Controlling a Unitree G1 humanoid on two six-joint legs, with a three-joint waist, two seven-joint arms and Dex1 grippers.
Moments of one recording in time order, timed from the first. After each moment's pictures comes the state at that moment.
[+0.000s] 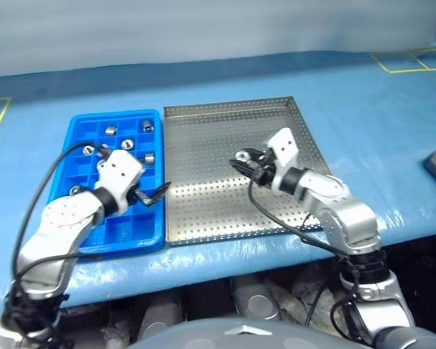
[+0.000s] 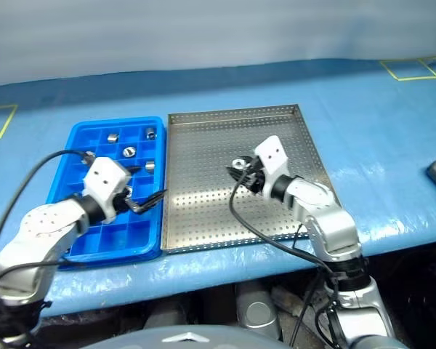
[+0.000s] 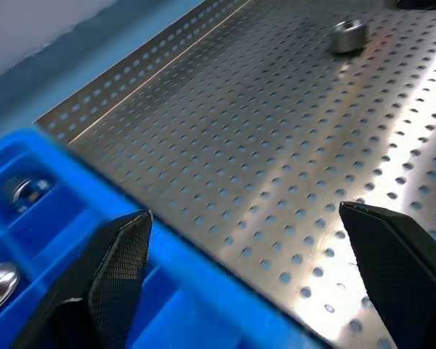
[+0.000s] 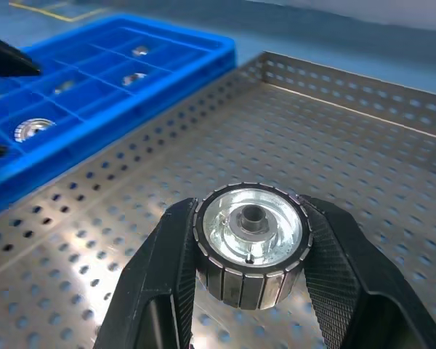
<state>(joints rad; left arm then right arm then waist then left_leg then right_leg) 0.02 0.64 0.15 -0.66 -0.24 0.79 -0.55 -0.37 -0.35 0.16 -0.27 0.34 0.66 0.59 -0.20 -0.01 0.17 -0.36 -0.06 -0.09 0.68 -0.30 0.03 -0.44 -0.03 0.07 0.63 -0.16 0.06</state>
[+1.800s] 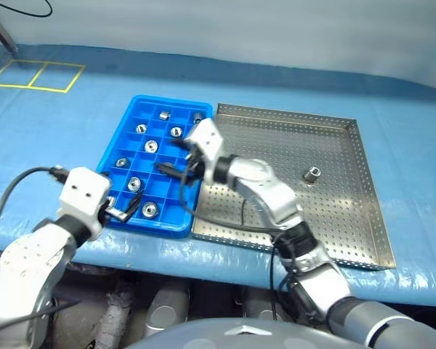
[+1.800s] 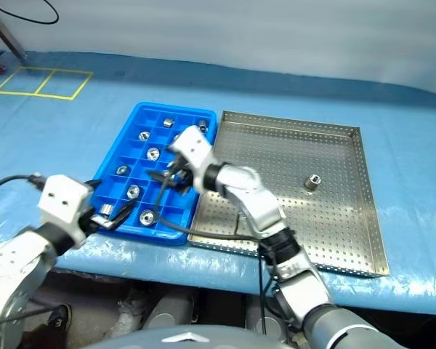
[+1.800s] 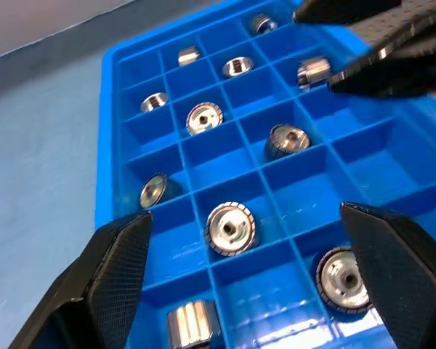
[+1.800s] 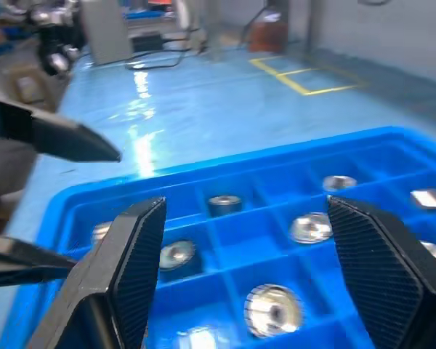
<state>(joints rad) 0.14 0.55 0.25 -0.88 -0.27 0.92 -0.43 -0.57 -0.09 0.25 -0.06 0.18 0.49 0.61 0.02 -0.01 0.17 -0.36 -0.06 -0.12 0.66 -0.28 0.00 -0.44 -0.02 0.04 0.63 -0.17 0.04</state>
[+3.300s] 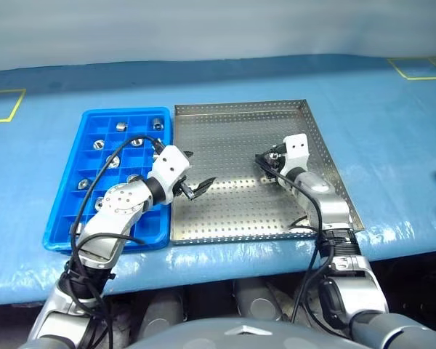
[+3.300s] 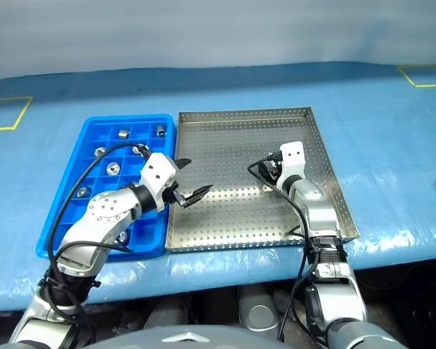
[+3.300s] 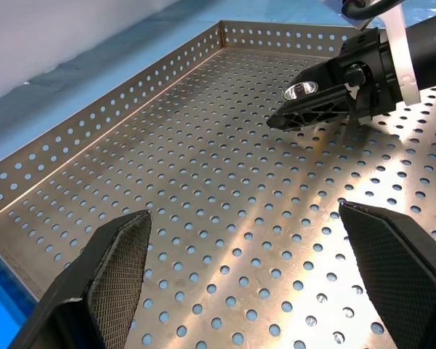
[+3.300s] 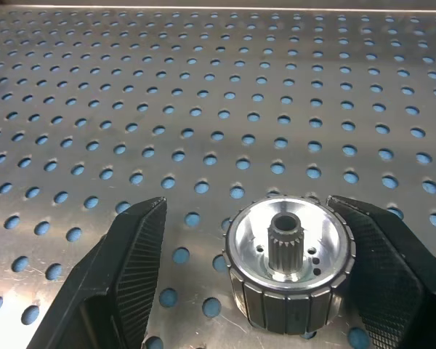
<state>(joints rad) -0.25 0.44 -0.20 -0.38 -0.17 0.56 -0.55 -0.45 -0.22 -0.08 0.32 0.14 0.43 0.30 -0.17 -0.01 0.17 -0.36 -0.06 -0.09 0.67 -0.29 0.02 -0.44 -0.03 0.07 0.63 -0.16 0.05</state>
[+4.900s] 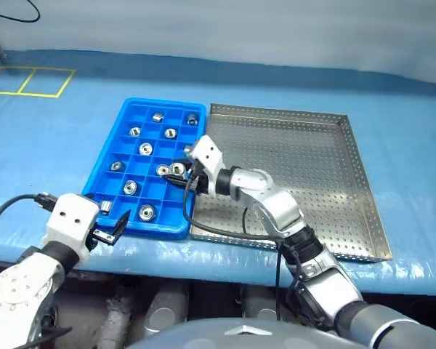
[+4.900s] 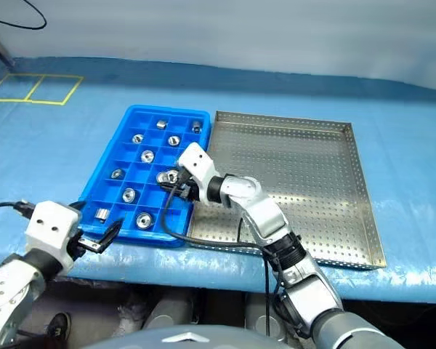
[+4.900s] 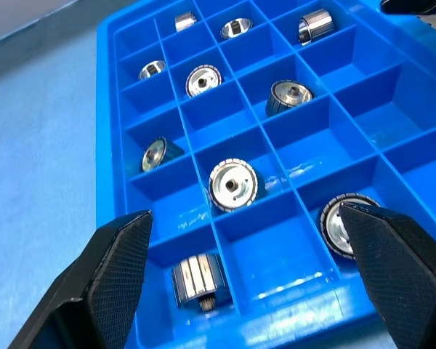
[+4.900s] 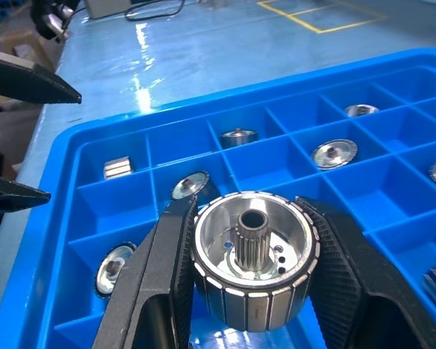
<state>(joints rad) 0.45 0.51 0.37 -0.97 -0.20 0.83 -0.42 -0.53 -0.08 0.39 0.02 0.21 0.51 0.66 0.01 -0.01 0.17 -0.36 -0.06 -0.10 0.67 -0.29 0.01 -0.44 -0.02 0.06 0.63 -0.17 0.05</state>
